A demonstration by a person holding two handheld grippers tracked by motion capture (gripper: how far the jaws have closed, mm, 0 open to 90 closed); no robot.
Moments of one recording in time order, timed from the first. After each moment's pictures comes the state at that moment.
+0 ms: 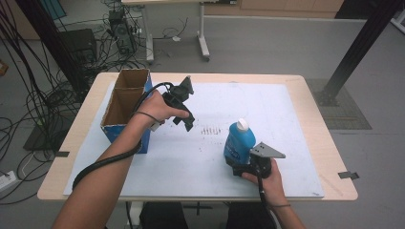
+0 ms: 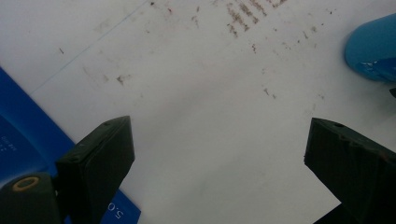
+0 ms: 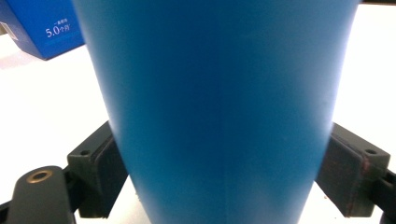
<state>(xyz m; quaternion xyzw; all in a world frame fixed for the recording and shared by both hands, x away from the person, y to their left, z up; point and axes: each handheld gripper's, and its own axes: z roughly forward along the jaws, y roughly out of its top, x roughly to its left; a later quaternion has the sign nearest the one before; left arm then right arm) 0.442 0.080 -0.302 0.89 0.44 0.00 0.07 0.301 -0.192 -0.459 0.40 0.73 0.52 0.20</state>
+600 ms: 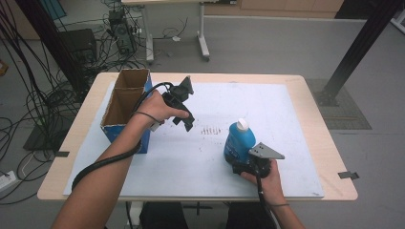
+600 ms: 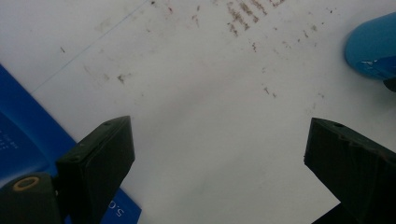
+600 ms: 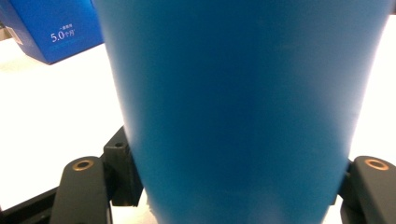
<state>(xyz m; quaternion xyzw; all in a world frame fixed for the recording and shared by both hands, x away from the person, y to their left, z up) 0.441 0.080 -0.301 0.89 0.44 0.00 0.07 0.301 -0.188 -0.461 0.39 0.72 0.53 0.21</state>
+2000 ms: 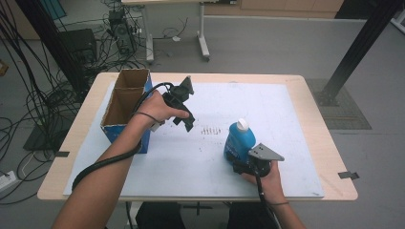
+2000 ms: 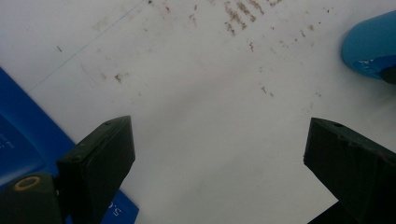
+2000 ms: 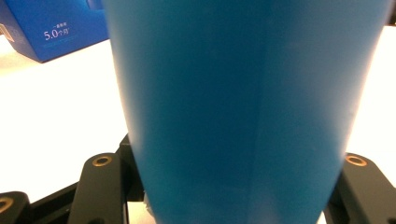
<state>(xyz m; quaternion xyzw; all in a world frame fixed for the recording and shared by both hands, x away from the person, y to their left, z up) 0.440 0.079 -0.301 0.89 0.44 0.00 0.07 0.300 -0.187 -0.462 0.38 0.72 0.53 0.23</state>
